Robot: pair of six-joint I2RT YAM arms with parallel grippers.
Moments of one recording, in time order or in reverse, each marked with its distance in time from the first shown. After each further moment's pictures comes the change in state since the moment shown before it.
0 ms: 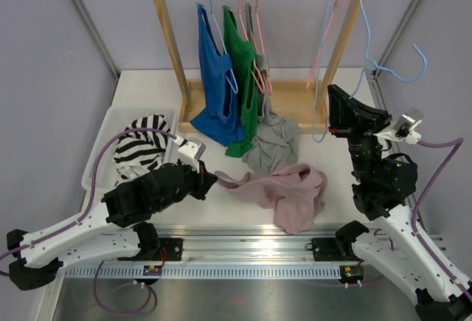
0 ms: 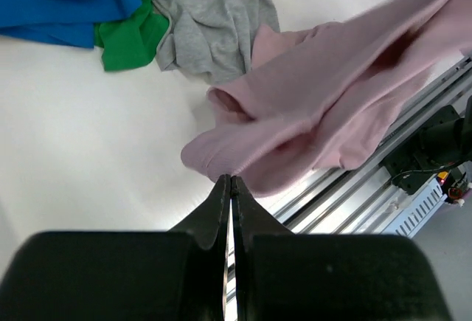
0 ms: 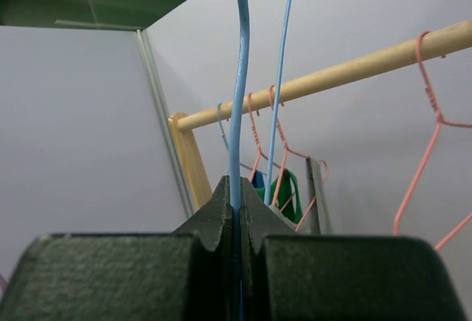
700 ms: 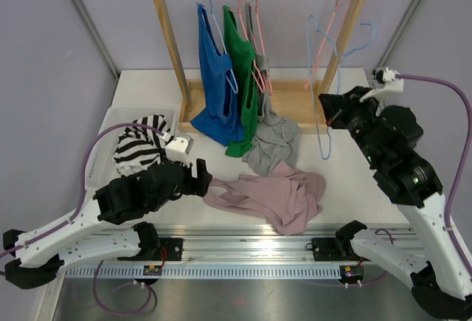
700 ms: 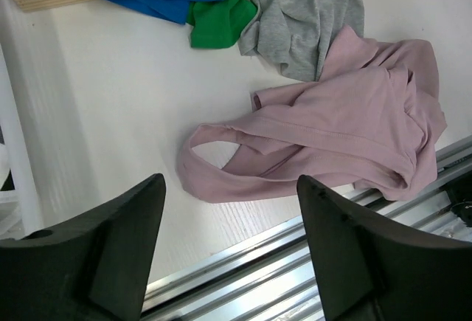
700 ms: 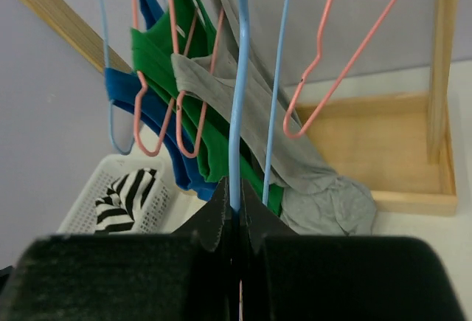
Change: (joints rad) left arm 0.000 0.026 0.106 -0.253 -0.192 -0.083; right arm 0.000 0.143 0.528 -1.095 0.137 0.153
